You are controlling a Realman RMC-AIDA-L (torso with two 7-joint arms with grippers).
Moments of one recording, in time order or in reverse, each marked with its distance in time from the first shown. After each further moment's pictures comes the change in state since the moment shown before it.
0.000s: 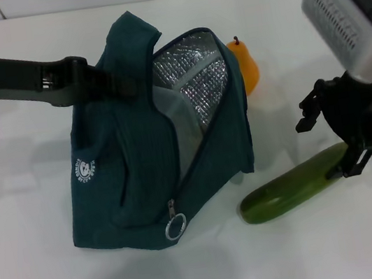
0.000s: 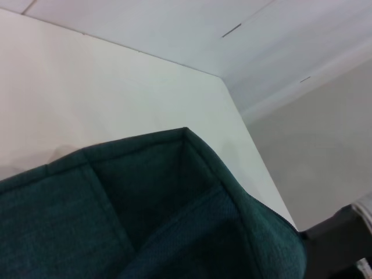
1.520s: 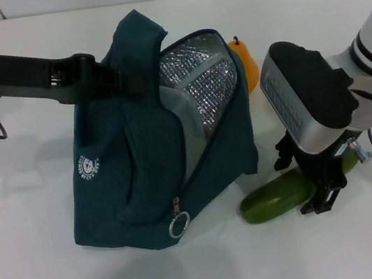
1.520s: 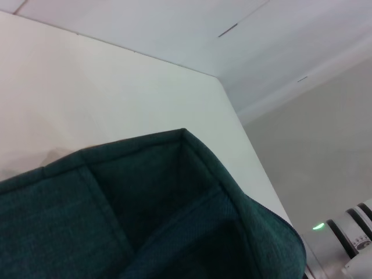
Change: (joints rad) left arm -0.011 -0.011 0.002 -0.005 0.002 -0.011 0.000; right arm 0.007 0.017 -0.285 0.222 0.084 0.311 0.014
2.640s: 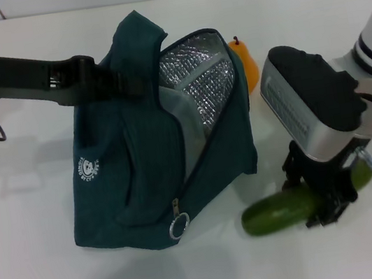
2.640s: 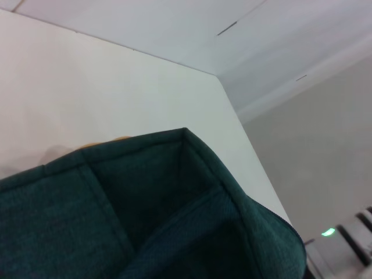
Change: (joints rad) left arm 0.004 0.000 0.001 0.003 -0.002 0.006 0.000; right arm -0.001 -0.002 -0.005 -0.061 0.021 -0.104 0.025
